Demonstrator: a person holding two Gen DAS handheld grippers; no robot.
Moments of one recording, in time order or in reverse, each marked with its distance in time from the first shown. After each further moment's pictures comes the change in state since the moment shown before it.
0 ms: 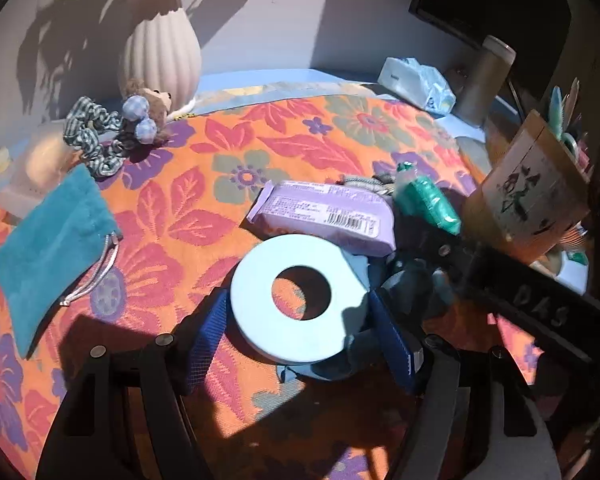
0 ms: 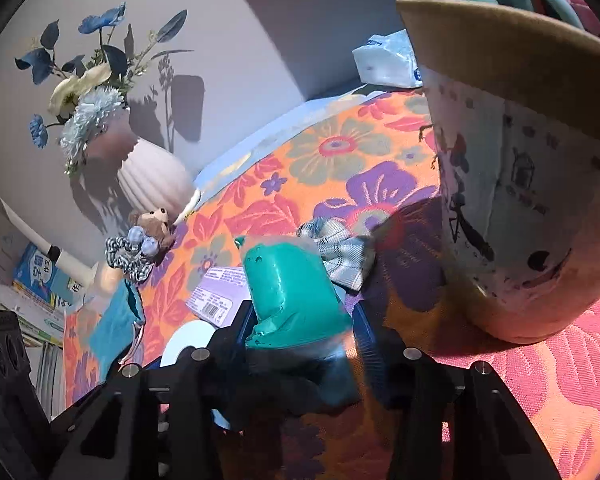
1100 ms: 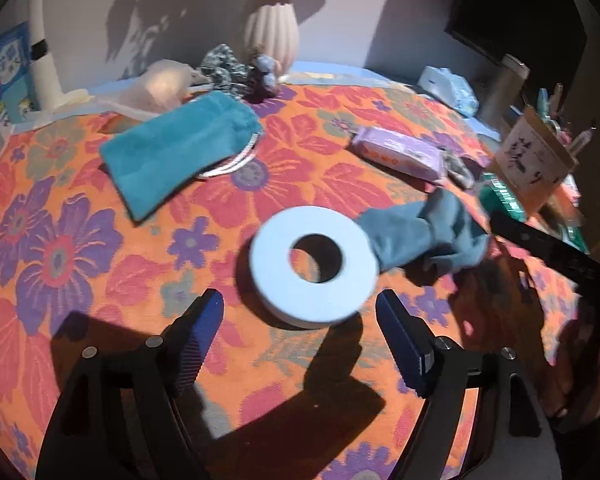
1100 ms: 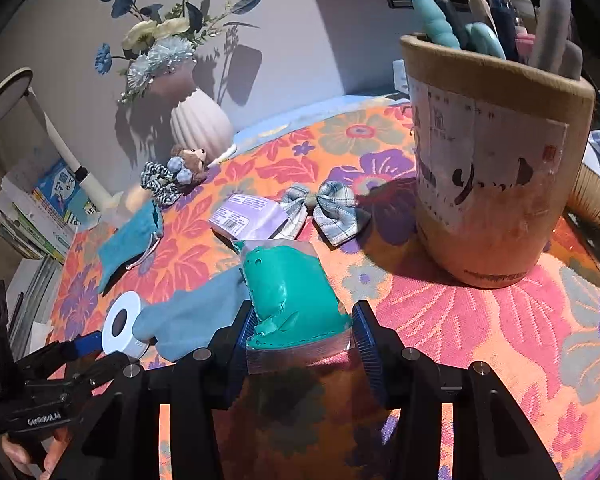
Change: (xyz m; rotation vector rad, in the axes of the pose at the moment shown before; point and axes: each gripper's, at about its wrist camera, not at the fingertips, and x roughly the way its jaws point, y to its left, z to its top) left arm -0.068 0.067 -0.077 -0.084 -0.010 0.086; right arm -0.047 0.002 -0.044 -0.255 0.022 0.018
